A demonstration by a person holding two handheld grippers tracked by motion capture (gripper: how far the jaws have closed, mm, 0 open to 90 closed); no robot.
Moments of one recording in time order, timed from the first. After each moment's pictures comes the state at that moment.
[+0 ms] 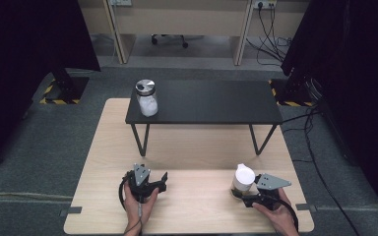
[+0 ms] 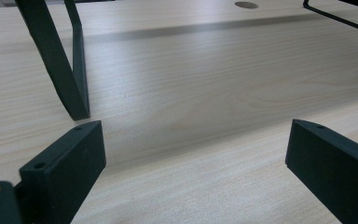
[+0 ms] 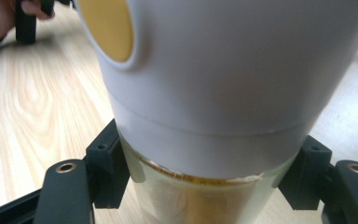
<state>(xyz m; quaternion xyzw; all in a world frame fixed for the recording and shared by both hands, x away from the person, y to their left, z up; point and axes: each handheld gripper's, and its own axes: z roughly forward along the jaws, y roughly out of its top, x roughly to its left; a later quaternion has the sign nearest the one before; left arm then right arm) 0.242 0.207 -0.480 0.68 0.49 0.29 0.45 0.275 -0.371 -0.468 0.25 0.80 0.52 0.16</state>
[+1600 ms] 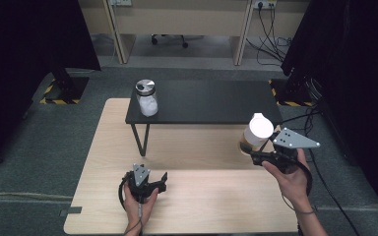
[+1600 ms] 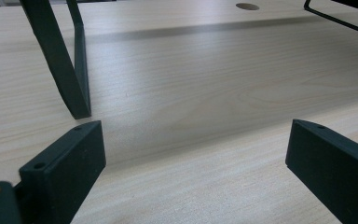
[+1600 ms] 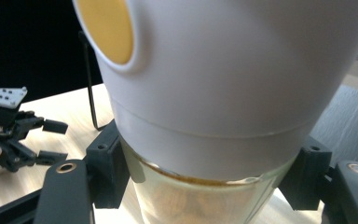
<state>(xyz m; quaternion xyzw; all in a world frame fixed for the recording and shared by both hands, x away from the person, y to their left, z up) 0.241 0.206 -0.480 0.68 0.50 0.29 0.45 0.280 -0.348 -0.311 0.27 0.75 0.55 0.26</state>
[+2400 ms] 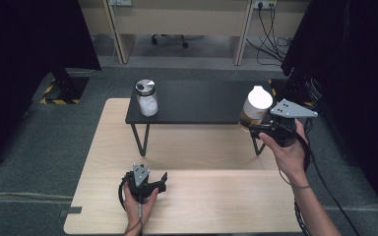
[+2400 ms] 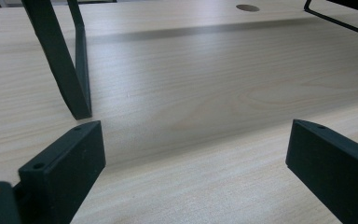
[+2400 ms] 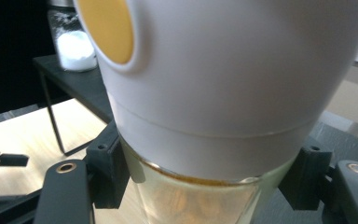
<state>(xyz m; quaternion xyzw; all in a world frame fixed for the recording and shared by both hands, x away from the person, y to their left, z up) 0.240 0.206 -0.481 0.68 0.50 0.29 0.46 0.319 -0.329 -0.267 0.30 0.74 0.53 0.28</state>
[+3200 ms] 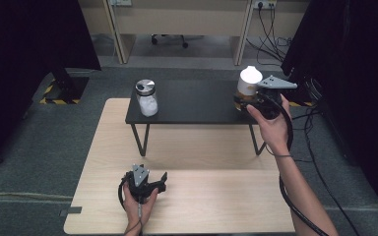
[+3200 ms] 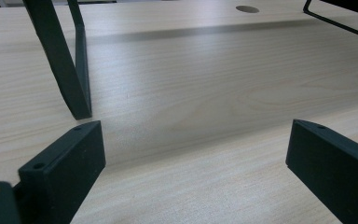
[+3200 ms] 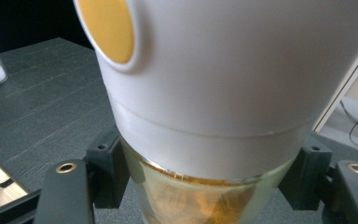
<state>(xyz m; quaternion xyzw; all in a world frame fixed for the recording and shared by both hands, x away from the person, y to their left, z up) 0.240 0.207 -0.481 0.68 0.50 0.29 0.46 0.387 -0.294 -0.252 0.38 0.73 0.48 0.29</state>
